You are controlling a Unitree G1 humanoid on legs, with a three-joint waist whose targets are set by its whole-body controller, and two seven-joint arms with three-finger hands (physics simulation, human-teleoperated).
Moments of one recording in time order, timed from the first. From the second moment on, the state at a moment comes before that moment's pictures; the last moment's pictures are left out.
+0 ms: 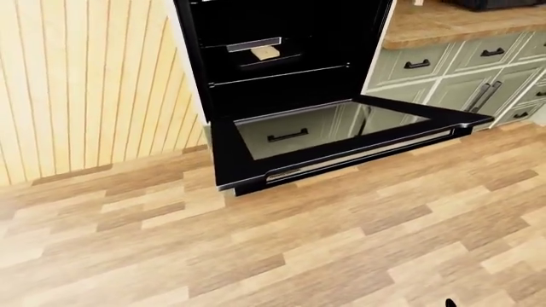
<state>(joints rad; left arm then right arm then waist) 0.01 0.41 0.45 1.41 0.21 -0.55 0.14 0.06 -0.36 -0.44 1.40 -0.03 -0.61 0.09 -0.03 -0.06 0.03</state>
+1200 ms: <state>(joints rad) 0.02 0.42 0.46 1.41 0.21 -0.55 0.14 0.06 -0.34 -0.43 1.41 -0.04 -0.61 0.10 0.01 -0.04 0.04</state>
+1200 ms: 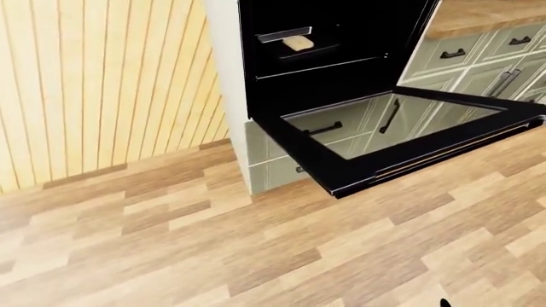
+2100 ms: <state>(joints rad) 0.02 0.43 0.47 1.41 0.20 -0.56 0.15 0.06 -0.33 -0.43 1.40 -0.08 -0.65 0.08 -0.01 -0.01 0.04</state>
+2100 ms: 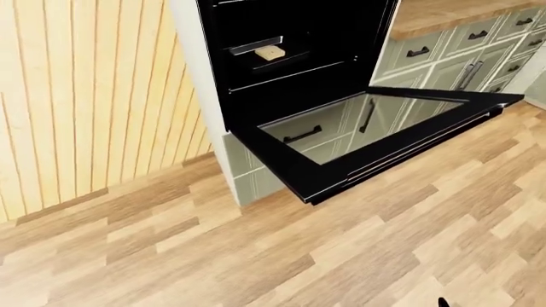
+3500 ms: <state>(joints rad) 0.02 0.43 0.47 1.41 0.20 -0.56 0.14 0.06 -0.32 -0.44 1.41 0.03 -0.60 0.24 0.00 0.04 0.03</state>
